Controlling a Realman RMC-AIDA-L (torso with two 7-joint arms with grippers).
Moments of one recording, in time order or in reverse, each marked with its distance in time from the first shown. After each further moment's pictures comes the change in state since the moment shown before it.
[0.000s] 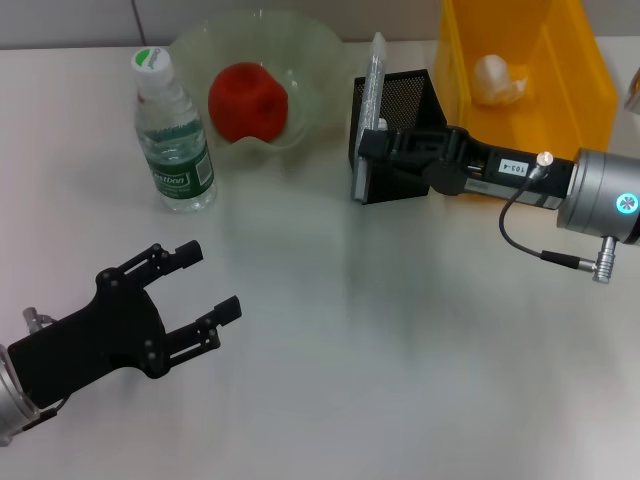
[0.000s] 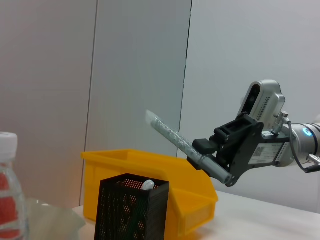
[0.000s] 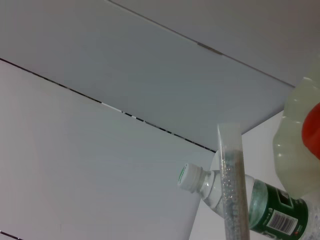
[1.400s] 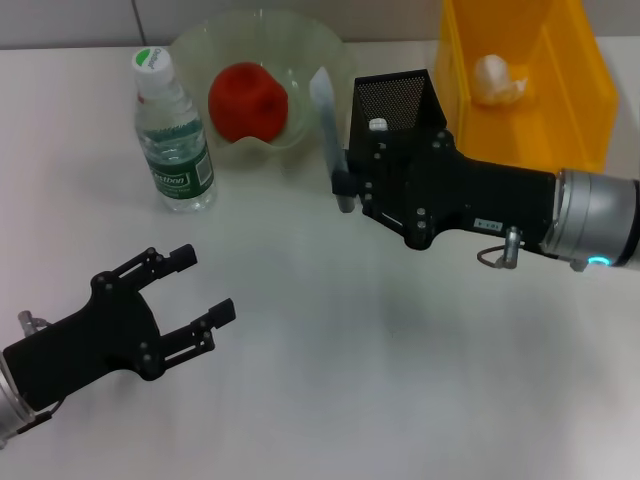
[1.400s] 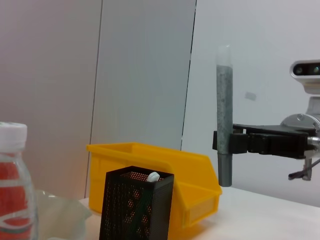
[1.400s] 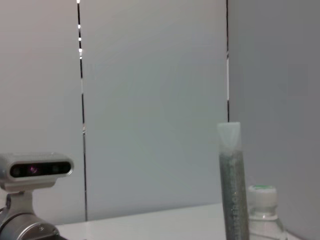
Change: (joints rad) left arm 0.002 0.008 0.001 -0.010 0.000 -0.011 -0.001; right arm -0.076 0.057 -0.030 -0.155 -0.042 -0.040 -1.077
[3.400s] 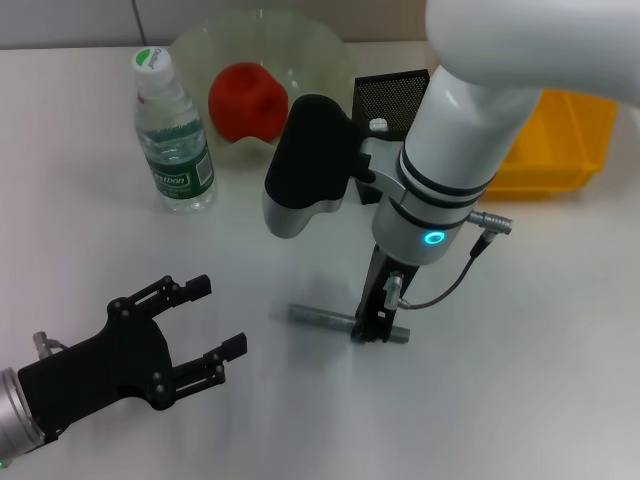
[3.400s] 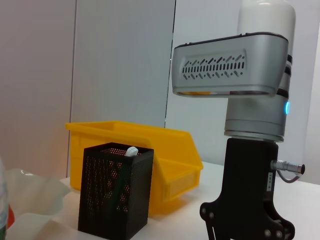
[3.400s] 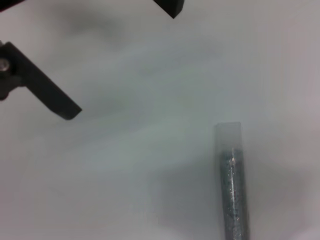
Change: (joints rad) left arm 0.006 0.002 0.068 -0.012 0.005 -0.027 0.037; right arm 0.544 0.010 -0.772 -0.318 -0.914 0.149 1.597
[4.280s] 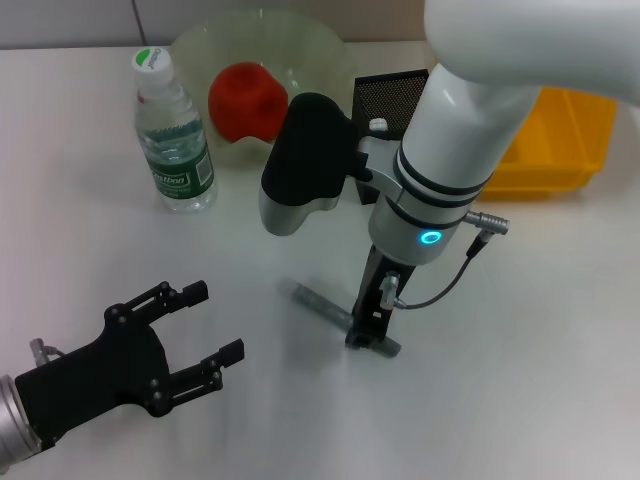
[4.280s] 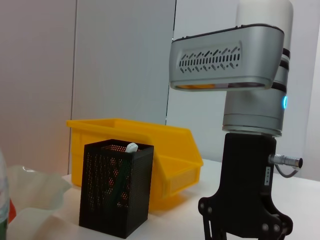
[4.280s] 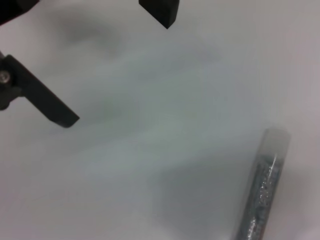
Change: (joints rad) left arm 0.013 0.000 0.000 0.000 0.002 0.000 0.012; right arm 0.008 0.000 -0.002 0.006 0.014 0.005 0.006
